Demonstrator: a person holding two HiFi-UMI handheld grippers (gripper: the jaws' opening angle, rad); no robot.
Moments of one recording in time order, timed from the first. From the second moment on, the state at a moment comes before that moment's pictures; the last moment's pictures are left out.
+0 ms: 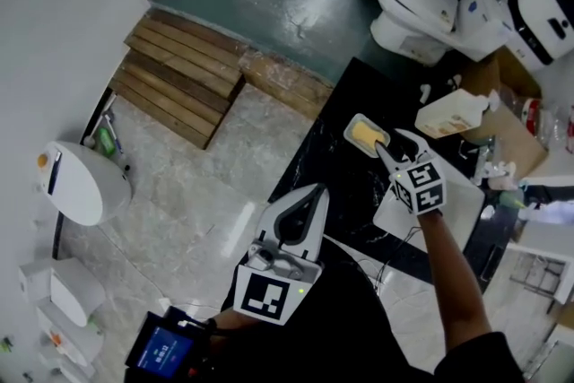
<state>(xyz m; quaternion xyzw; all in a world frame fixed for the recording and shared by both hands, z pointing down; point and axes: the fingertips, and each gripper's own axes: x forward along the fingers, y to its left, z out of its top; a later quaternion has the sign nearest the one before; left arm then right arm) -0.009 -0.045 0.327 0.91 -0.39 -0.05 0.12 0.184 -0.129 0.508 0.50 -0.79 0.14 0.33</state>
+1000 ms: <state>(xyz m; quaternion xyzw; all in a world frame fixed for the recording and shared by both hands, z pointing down) 0.041 -0.028 0.310 0.95 -0.28 -0.06 0.12 0.192 -0.033 0.393 0.68 -0.71 0.10 0.16</state>
